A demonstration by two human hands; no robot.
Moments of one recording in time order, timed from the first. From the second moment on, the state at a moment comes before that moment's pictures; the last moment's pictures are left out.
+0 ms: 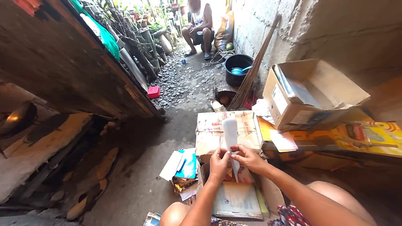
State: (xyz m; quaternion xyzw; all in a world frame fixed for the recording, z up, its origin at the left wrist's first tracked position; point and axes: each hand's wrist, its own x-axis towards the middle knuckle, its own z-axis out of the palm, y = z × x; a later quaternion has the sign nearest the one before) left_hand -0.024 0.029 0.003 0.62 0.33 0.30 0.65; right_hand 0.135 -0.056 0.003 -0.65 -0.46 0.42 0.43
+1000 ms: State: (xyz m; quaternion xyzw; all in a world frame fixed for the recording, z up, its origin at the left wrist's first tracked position) left_hand -0.025 0.029 -0.004 0.67 0.35 0.25 0.60; right_hand 0.137 -0.056 0.003 -0.62 -0.39 0.45 0.51
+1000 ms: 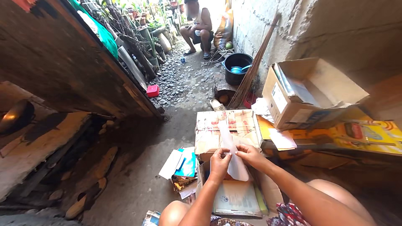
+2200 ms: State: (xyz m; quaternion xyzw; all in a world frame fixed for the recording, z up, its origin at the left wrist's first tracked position) left_hand -0.064 0.095 0.017 0.60 0.46 0.43 0.49; right_hand 0.168 -0.054 0.000 -0.72 -0.33 0.42 0.45
